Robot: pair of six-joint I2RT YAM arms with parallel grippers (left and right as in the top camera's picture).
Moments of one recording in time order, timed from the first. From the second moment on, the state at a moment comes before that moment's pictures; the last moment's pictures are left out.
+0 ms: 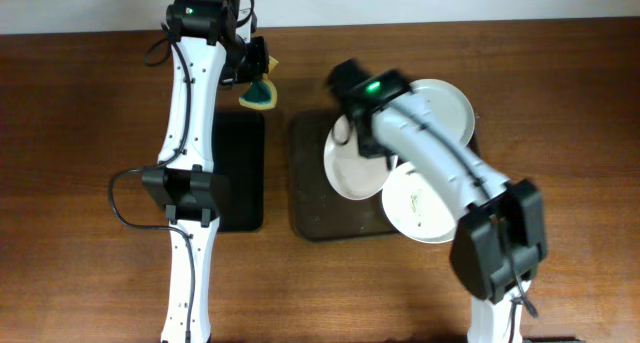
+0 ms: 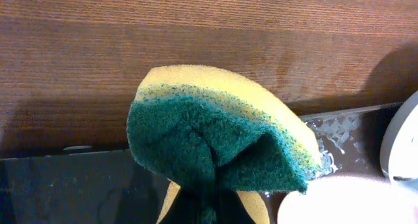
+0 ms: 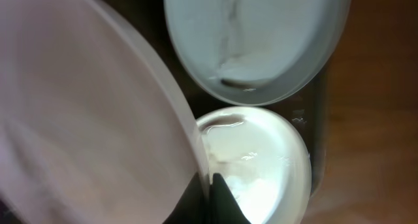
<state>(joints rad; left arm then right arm) -0.16 2.66 3.00 -1.59 0.19 -0.23 0.56 2.04 1.80 -1.33 0.53 0.52</state>
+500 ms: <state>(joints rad) -0.16 2.66 3.00 -1.59 0.19 -0.23 0.69 1.85 1.80 -1.47 1.00 0.78</state>
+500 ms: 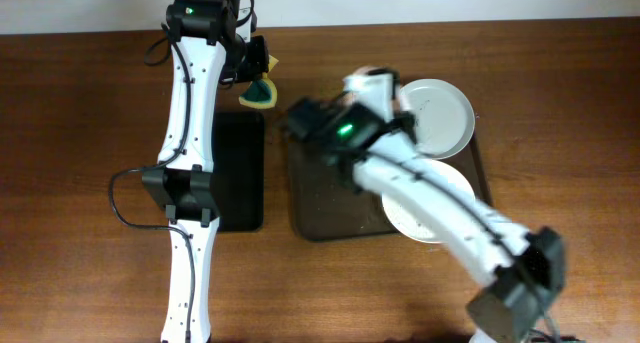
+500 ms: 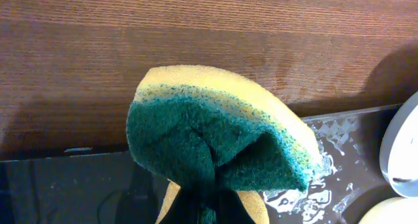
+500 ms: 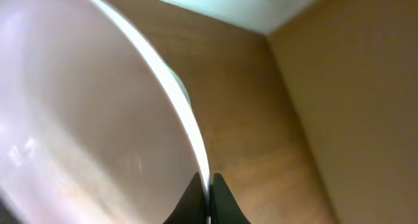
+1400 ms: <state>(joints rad) -0.23 2.66 3.00 -1.60 0.18 -0.14 -0.52 1.75 1.50 -1.24 -0.23 0.06</state>
